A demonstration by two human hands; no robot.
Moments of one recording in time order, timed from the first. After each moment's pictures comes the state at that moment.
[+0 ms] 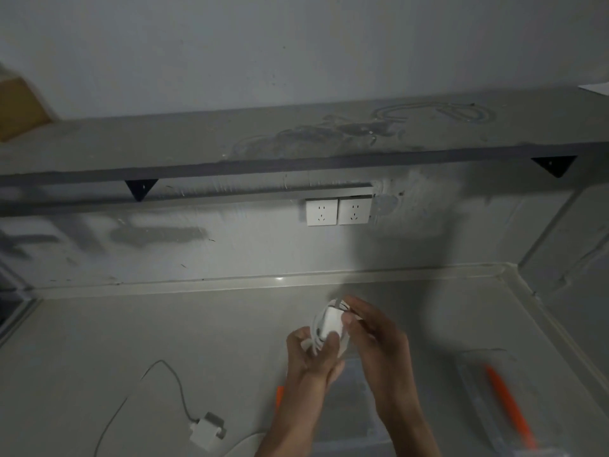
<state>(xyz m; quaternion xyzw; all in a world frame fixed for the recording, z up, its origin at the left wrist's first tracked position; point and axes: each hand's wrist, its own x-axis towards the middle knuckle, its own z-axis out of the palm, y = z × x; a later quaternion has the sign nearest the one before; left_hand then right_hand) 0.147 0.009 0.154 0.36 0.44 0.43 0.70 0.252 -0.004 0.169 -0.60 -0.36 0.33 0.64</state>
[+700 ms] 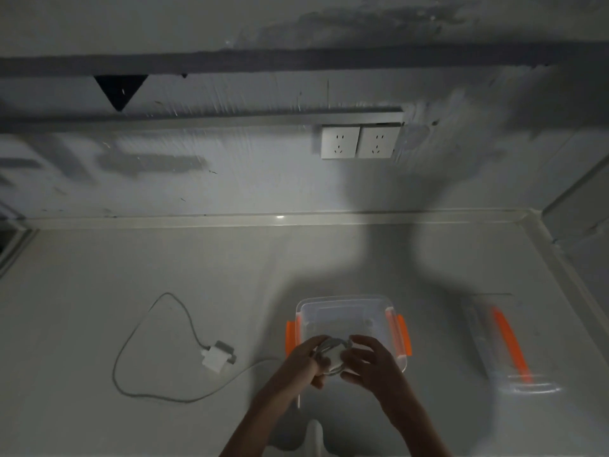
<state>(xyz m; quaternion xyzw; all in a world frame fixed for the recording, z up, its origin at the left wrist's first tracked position) 0.089 0.023 0.015 0.52 0.52 0.06 0.67 0.246 -0.049 0.000 -0.64 -0.18 0.60 0.45</state>
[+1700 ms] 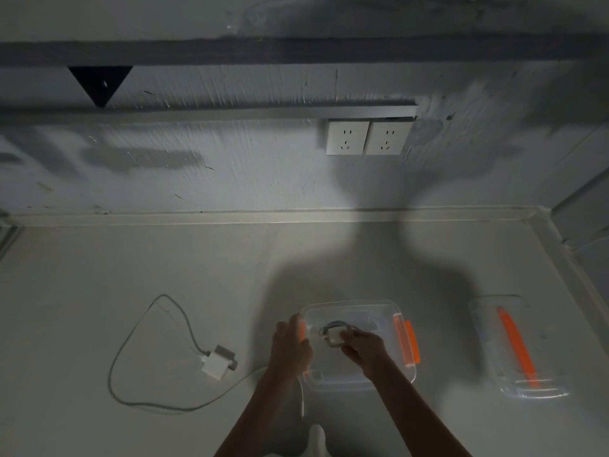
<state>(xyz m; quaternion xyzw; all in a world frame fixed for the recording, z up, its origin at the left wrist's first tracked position) 0.087 0.067 -0.013 0.61 0.65 0.03 0.45 0.254 0.030 -0.095 -0.66 0.01 0.60 0.44</state>
